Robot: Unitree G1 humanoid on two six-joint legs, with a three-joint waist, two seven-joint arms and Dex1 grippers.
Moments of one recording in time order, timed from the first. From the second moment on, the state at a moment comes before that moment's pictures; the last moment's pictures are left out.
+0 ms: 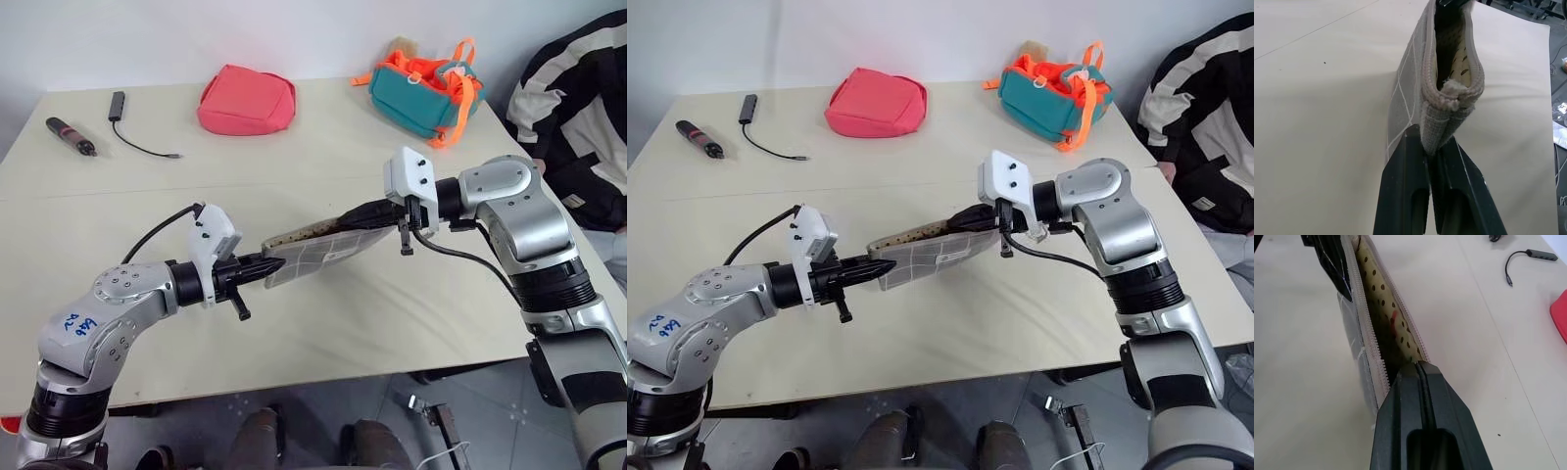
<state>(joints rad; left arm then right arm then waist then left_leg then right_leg) -0.34 0.67 0.10 -0.53 -0.67 0.93 -0.60 -0.93 -0.64 0.24 0.13 0.20 0.24 1.34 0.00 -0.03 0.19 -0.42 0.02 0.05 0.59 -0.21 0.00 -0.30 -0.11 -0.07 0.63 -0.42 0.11</state>
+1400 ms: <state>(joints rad) -0.25 0.51 0.09 -0.50 -0.82 1.01 -0.45 -0.89 -0.65 0.43 0.17 -0.07 0.02 1.40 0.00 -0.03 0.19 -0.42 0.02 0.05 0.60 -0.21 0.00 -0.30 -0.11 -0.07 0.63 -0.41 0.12</state>
